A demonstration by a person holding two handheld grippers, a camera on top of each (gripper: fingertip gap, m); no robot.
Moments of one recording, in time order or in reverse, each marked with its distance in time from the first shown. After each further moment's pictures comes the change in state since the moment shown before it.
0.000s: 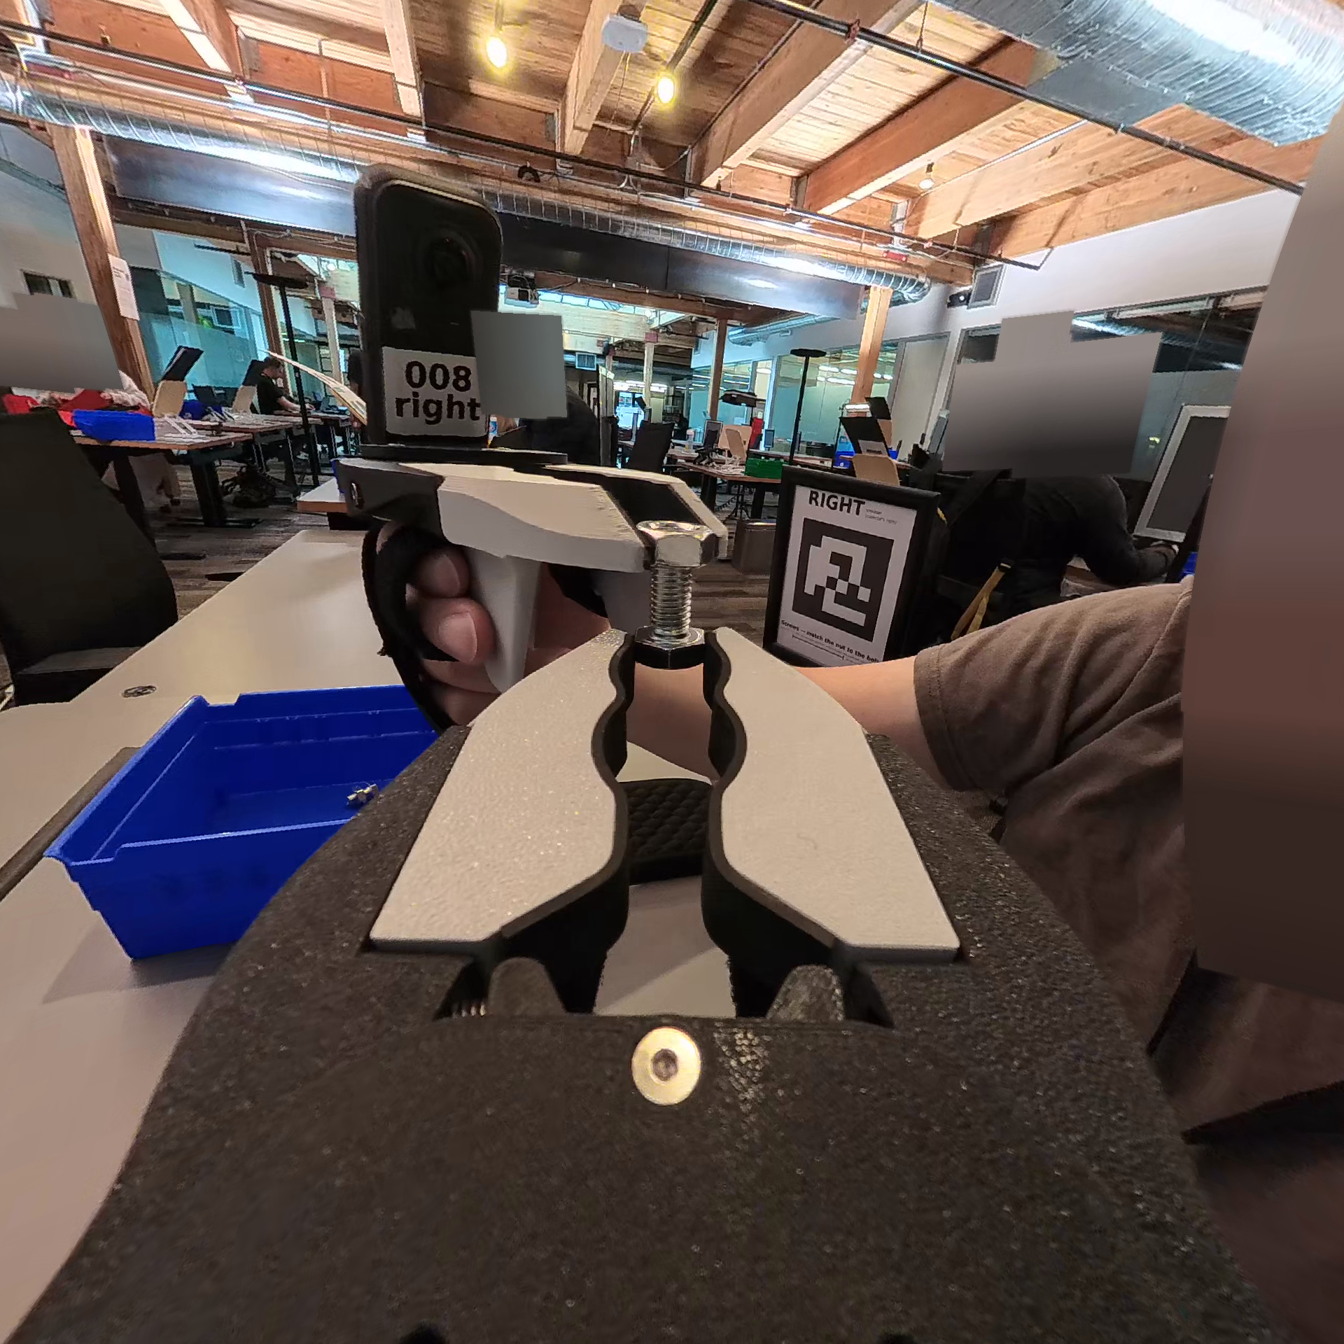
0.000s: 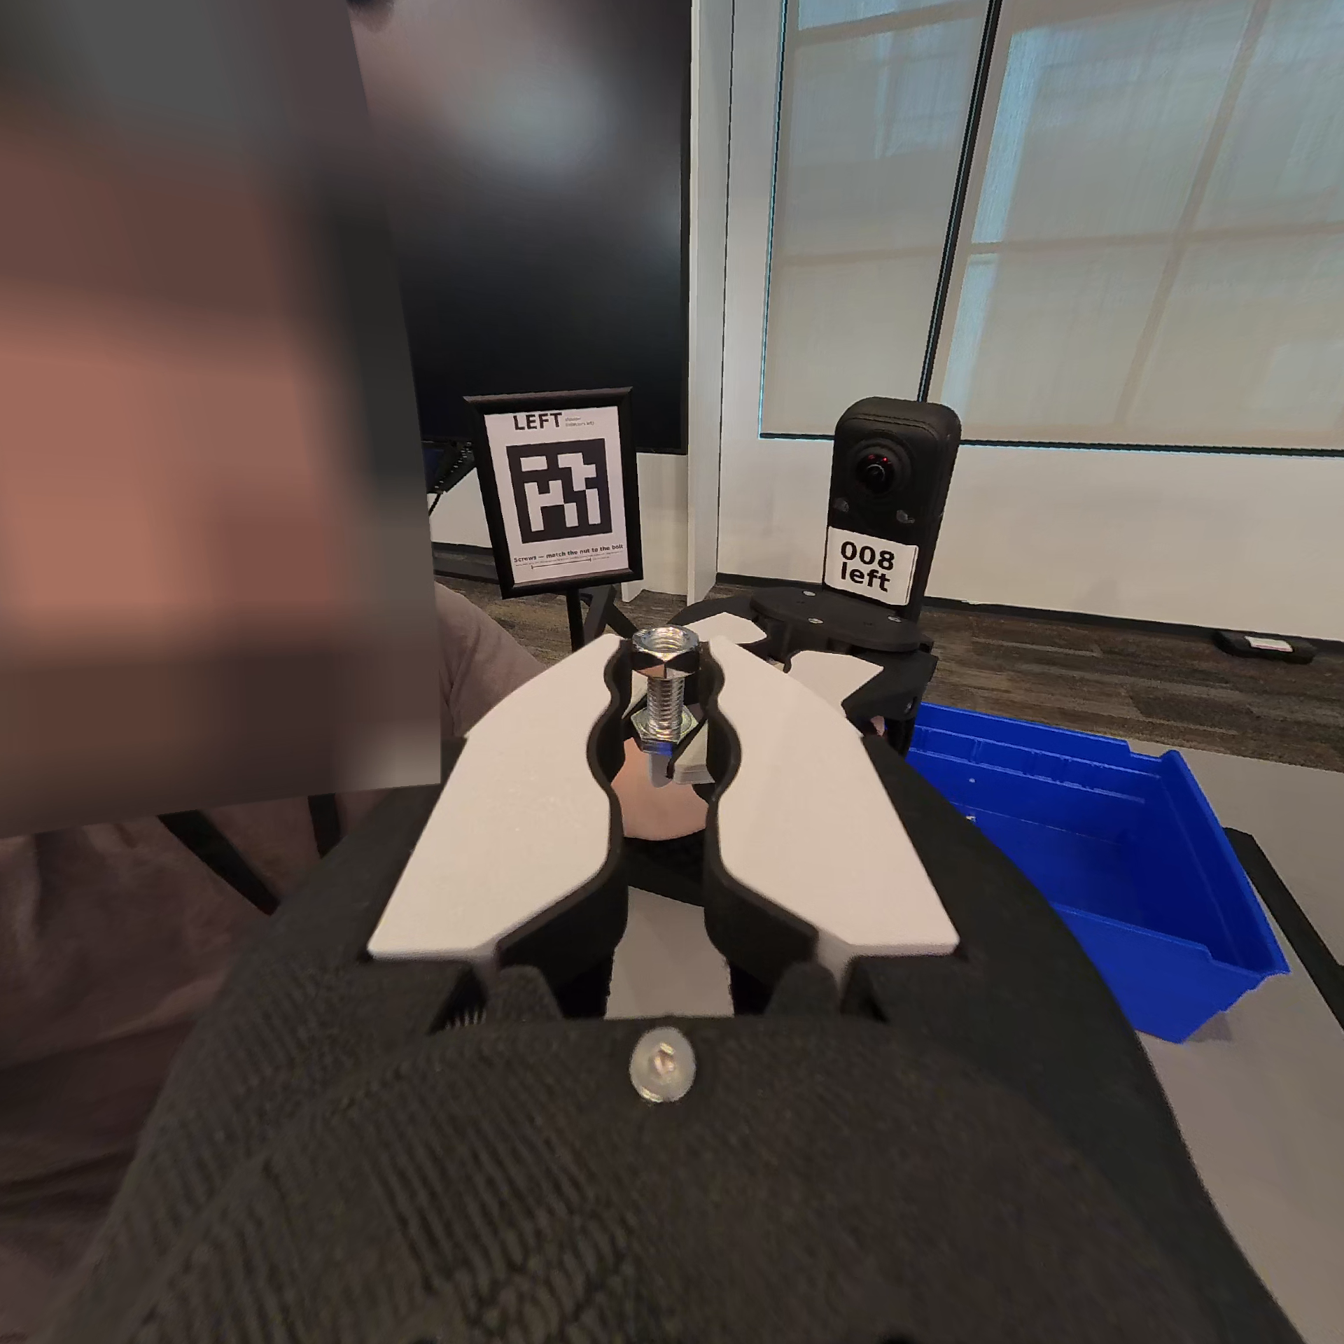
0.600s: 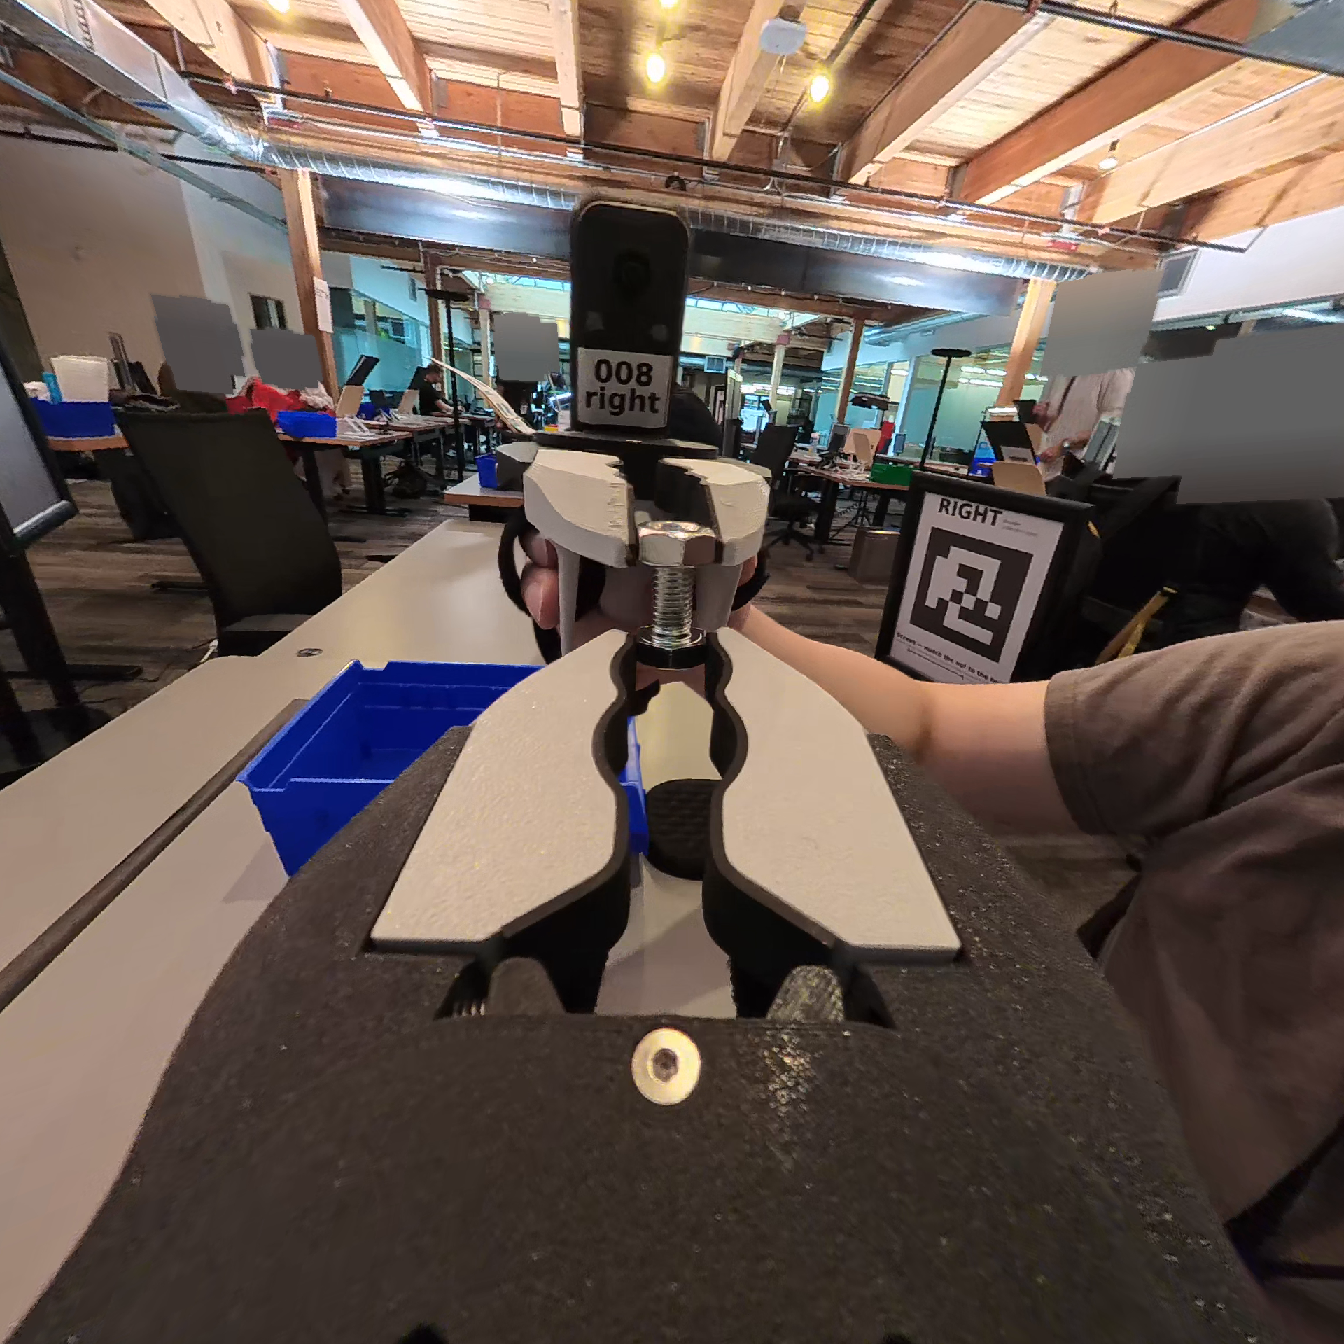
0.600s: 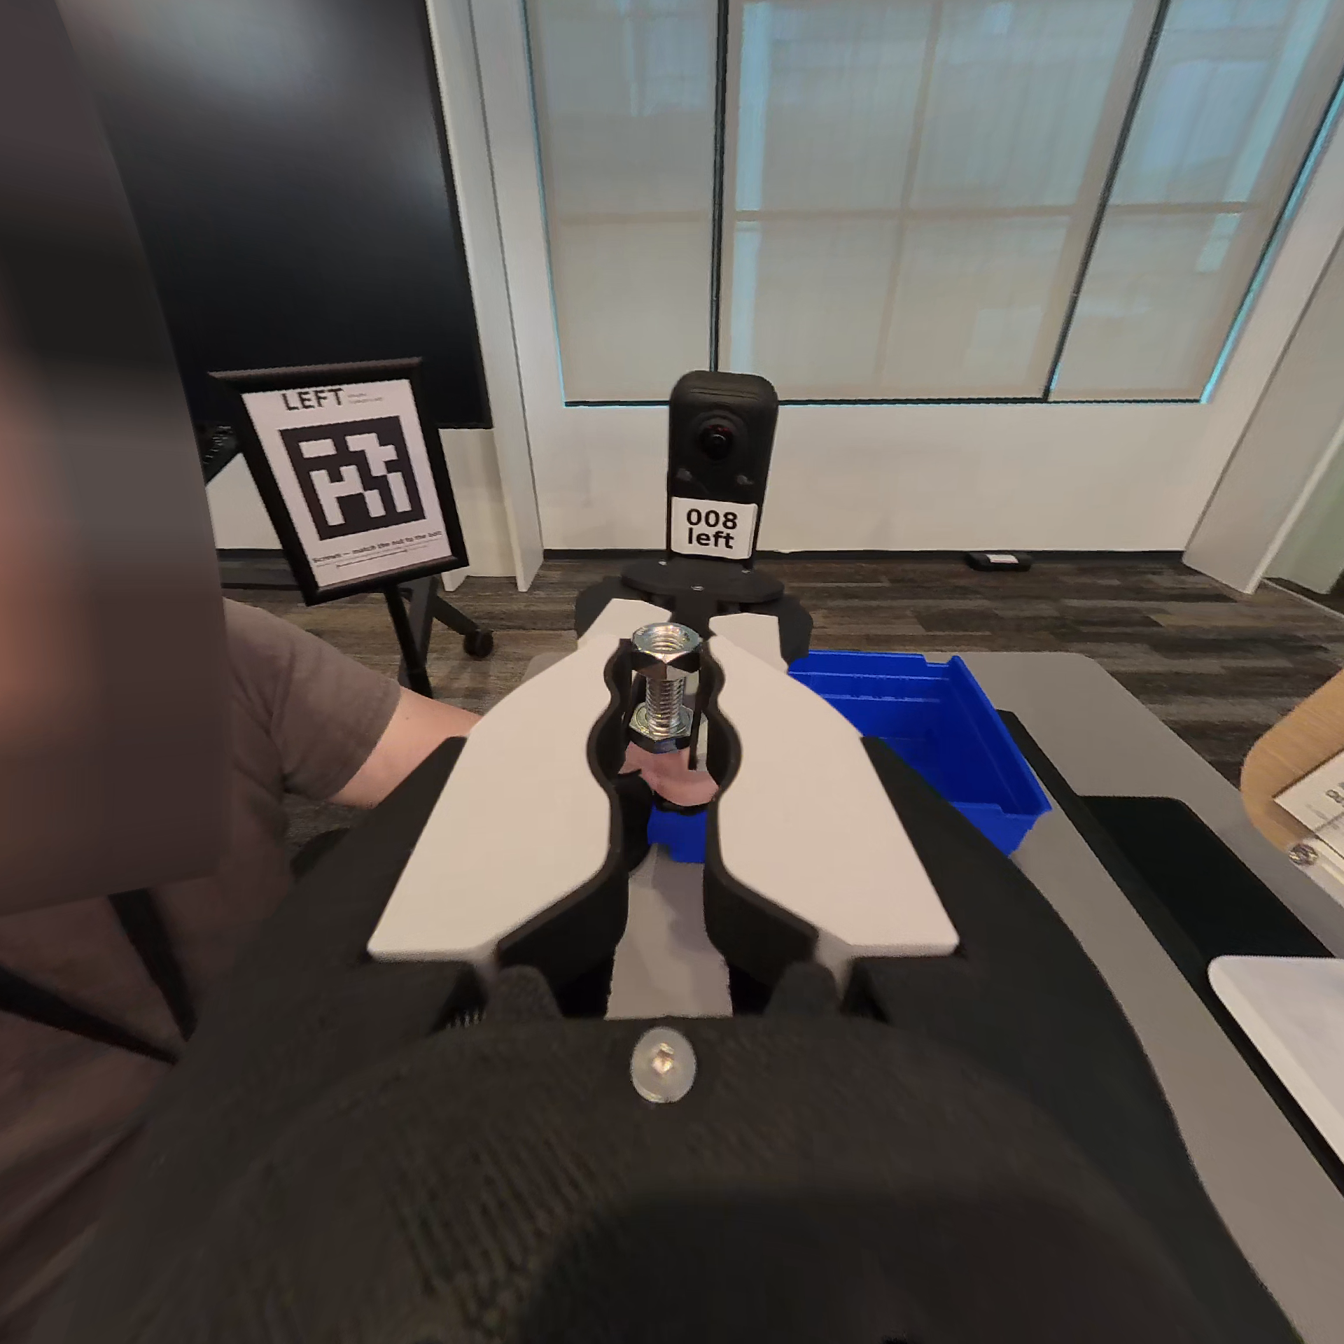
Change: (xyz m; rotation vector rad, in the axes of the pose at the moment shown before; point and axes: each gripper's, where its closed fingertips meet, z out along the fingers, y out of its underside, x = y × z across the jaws) left arm -0.030 -0.001 -0.010 0.004 -0.198 0.027; right arm 0.030 0.003 -0.010 -0.047 0.315 -0.016
